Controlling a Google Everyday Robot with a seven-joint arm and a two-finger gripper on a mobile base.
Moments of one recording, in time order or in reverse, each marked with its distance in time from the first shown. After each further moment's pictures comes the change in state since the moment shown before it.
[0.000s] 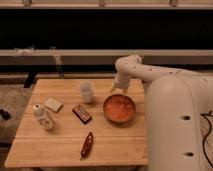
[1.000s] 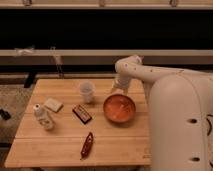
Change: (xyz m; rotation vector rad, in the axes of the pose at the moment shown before) arm 0.010 -0.007 -0.010 0.012 -0.069 -0.054
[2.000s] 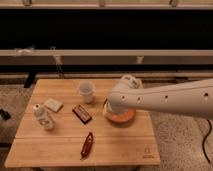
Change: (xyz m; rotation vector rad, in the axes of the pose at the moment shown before) arm 0.179 0.042 -0.083 0.024 -0.039 -0.207
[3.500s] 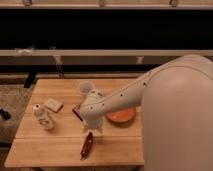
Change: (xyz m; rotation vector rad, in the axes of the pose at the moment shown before) arm 0.055 0.099 0.095 -0.001 0.198 0.087
